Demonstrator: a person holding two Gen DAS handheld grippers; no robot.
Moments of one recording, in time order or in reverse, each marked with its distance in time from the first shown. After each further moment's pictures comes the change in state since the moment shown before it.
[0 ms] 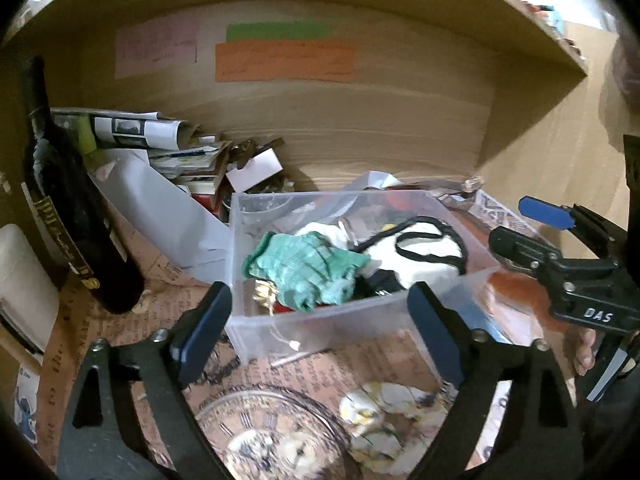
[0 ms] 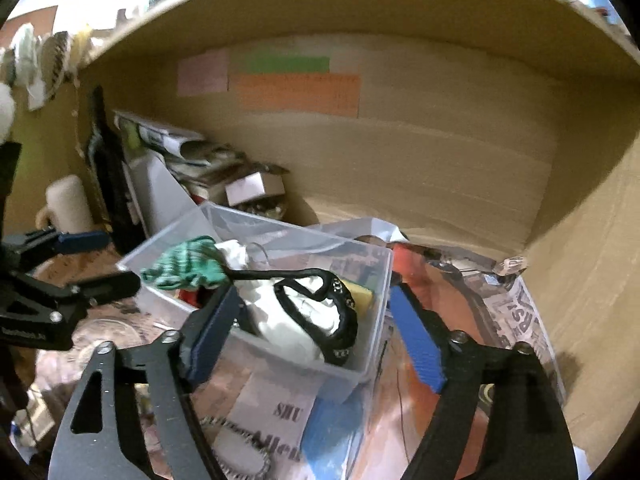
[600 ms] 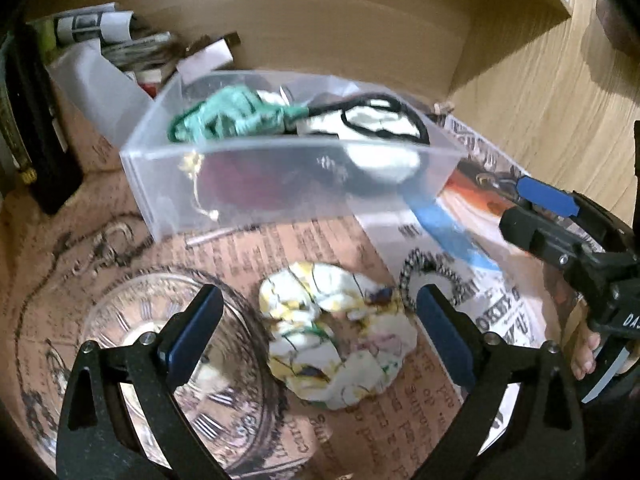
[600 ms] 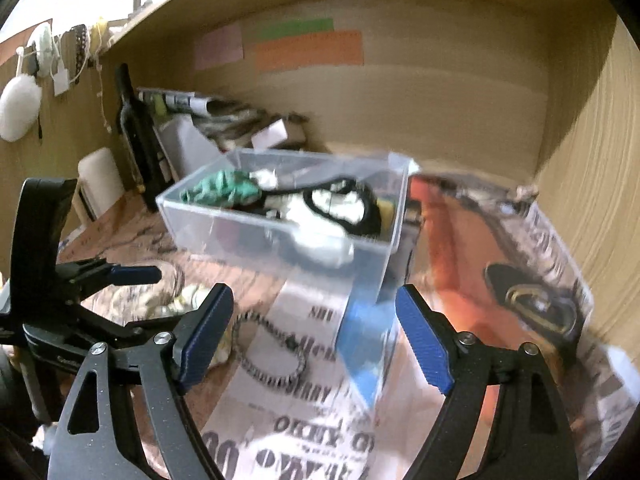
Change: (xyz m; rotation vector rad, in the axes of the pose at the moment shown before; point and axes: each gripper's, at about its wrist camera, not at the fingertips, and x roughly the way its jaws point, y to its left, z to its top) left arm 0.027 -0.034 -0.071 -0.034 0.225 -0.115; right arm -0.019 0.004 -0.065 0.079 0.115 0.089
